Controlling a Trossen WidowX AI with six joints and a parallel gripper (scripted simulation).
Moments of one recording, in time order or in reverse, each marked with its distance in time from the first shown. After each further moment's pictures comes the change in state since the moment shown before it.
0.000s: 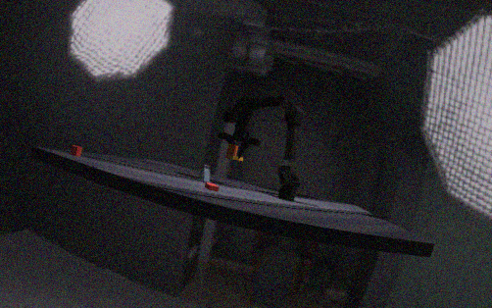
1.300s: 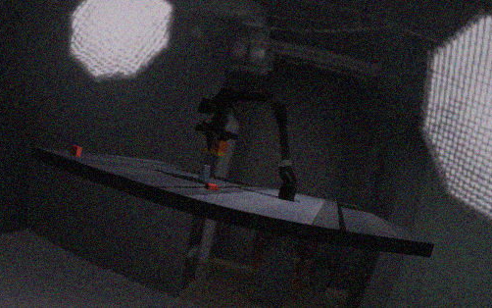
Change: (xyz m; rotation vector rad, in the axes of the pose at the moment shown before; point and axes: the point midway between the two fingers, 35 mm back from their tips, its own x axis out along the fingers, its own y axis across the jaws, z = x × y) arm -0.004 0.061 -0.129 -0.872 0.009 0.010
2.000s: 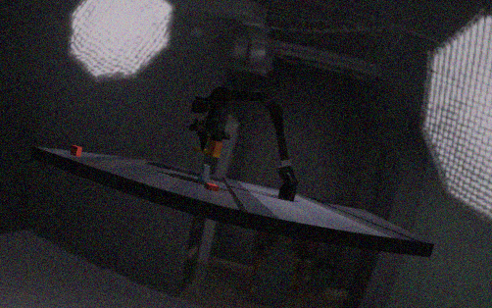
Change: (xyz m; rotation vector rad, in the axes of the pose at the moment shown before) arm 0.006 0.039 -0.012 -0.164 -0.008 0.011
